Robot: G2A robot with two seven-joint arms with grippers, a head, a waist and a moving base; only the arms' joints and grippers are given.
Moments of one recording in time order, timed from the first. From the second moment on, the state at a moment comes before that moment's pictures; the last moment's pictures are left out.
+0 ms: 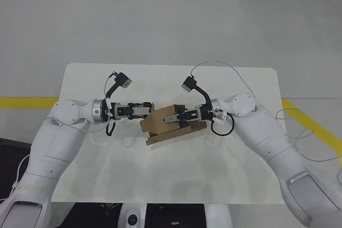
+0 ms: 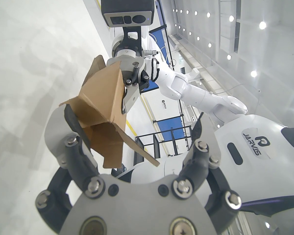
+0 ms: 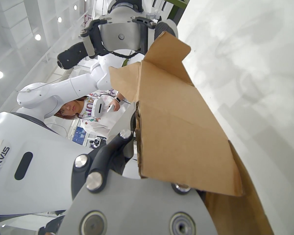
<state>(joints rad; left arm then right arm) 0.87 -1.01 -1.17 -1.34 -0.51 -0.43 -1.30 -0.55 -1.27 0.69 -0.99 0.57 -0.56 1.26</state>
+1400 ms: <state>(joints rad) 0.90 -1.01 -1.18 -1.41 -0.54 -0.41 -1.33 -0.56 -1.27 0.79 -0.94 0.48 -0.67 1.04</state>
